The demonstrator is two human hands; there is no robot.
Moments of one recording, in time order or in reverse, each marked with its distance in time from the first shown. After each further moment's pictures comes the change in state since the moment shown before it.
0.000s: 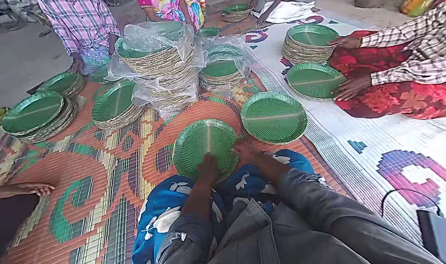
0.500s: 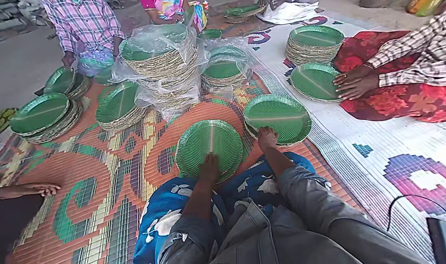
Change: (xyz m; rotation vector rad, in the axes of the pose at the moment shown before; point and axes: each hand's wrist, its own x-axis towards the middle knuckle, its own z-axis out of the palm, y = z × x) left_hand 0.011 -0.005 -0.001 -0.051 0.071 0.019; right_hand 0.001 0.038 -0.033 0.094 0.404 0.658
